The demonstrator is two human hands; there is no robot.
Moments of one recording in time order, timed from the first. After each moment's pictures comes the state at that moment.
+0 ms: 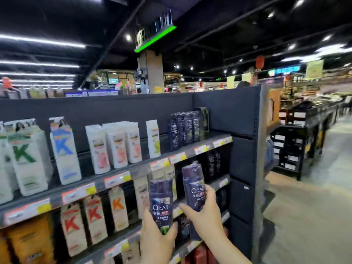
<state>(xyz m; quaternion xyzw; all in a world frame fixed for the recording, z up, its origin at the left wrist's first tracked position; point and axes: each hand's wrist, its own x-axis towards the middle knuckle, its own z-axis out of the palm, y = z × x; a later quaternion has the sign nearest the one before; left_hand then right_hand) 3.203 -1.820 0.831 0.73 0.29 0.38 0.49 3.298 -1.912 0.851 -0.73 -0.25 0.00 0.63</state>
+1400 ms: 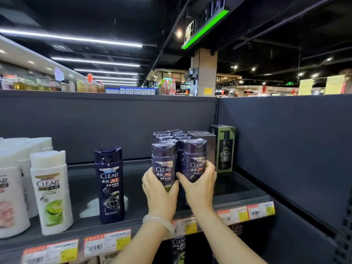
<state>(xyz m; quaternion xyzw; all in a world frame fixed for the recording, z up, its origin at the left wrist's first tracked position) 3.714 -1.690 0.920 0.66 0.34 0.57 0.35 3.793 -1.732 0.932 -0.65 -0.35 -0.04 0.68</state>
